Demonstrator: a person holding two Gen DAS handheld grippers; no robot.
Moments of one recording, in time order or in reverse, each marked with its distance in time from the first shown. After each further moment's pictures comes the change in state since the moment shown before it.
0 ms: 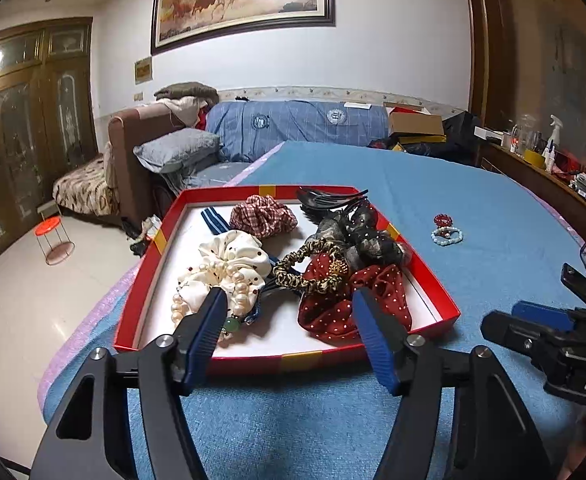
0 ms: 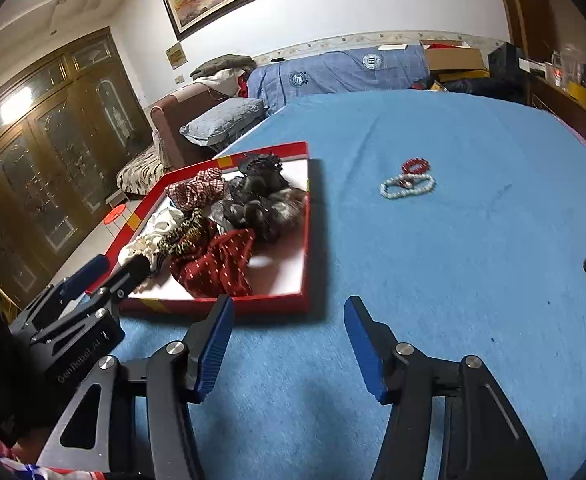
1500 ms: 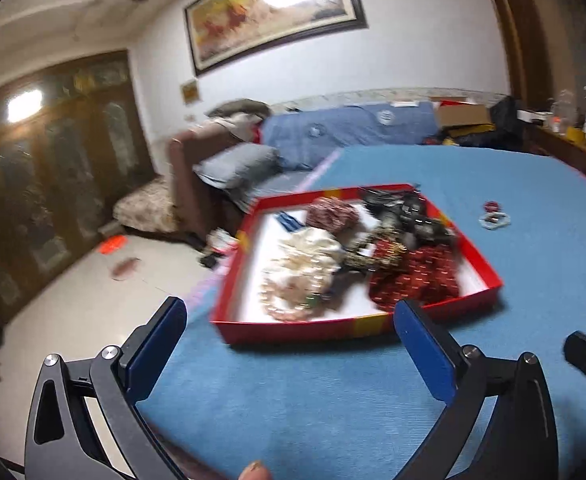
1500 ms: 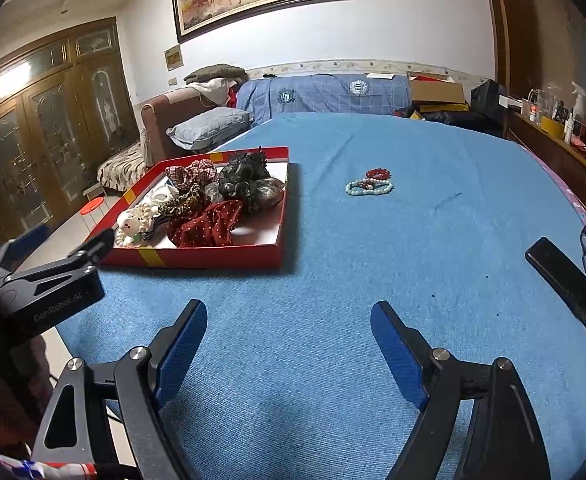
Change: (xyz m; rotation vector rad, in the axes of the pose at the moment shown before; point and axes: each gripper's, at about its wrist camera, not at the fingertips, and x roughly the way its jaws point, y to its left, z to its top) left arm -0.053 0.004 -0.015 0.070 -0.026 0.277; right arm -0.051 0.011 -0.045 -0.096 -0.077 -0.126
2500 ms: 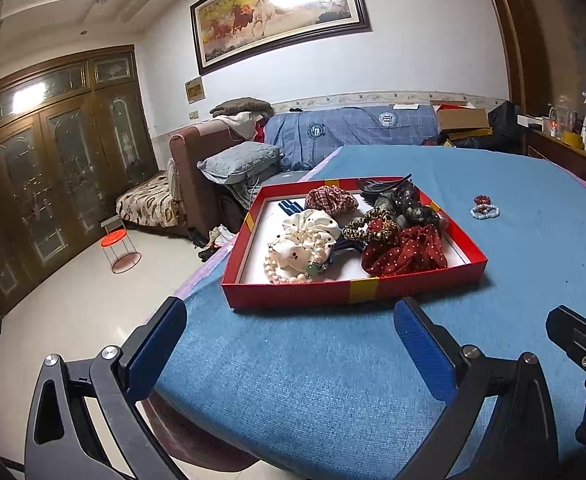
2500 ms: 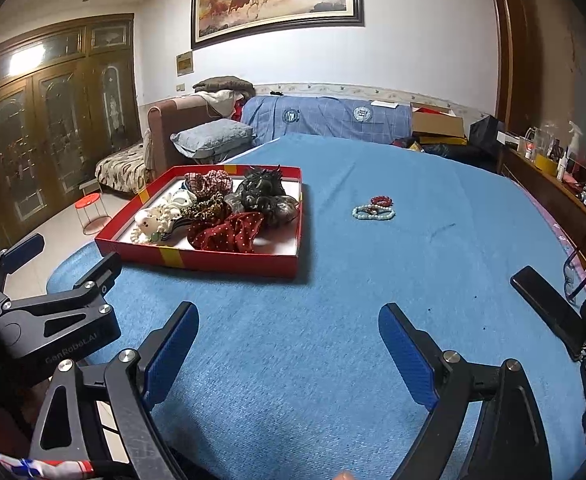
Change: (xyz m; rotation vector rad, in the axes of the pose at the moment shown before) left arm -0.029 0.006 -0.024 -0.030 0.001 -0.029; right arm -0.024 0.035 -0.007 -0.096 -0.071 -0.051
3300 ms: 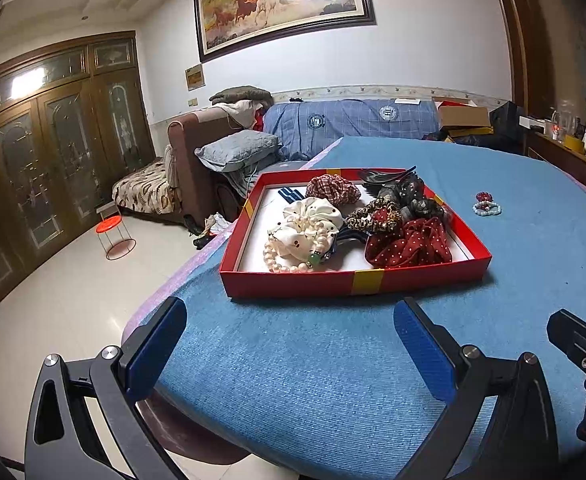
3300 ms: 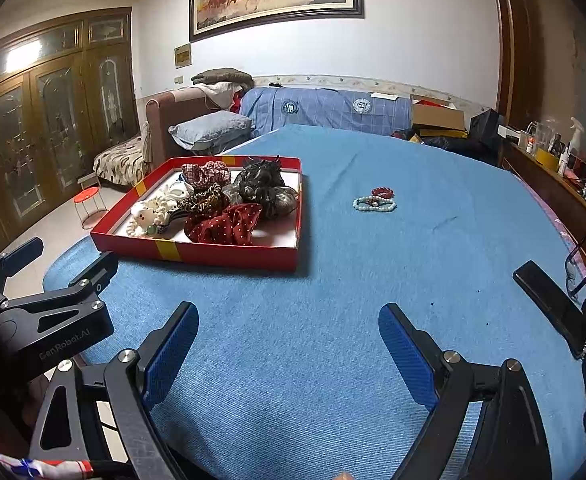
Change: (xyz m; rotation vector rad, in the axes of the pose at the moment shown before) left arm 0.010 0.006 -0.003 -0.032 0.038 -0.021; right arm 0.008 0.001 -0.001 0.002 0.031 -0.003
